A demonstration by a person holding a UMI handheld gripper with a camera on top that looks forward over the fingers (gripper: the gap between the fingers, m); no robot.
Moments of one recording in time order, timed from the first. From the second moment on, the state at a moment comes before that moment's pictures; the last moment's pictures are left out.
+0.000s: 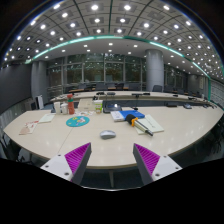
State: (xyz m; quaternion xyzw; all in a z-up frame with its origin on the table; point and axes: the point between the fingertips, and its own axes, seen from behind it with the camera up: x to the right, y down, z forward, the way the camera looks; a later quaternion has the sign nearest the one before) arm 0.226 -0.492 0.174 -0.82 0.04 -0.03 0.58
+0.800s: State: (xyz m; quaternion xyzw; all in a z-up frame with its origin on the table) arm 0.194 -0.271 0.017 -0.88 0.06 -0.01 0.46
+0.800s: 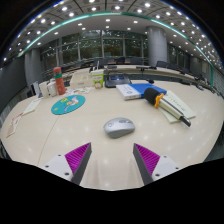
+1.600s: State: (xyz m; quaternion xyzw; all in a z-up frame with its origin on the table) arm 0.211 -0.114 -0.014 -0.90 0.06 -0.05 0.43
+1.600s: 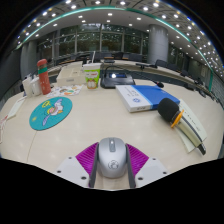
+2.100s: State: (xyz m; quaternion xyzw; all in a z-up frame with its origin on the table) arm 0.127 0.013 0.154 -0.85 0.06 -0.04 0.52
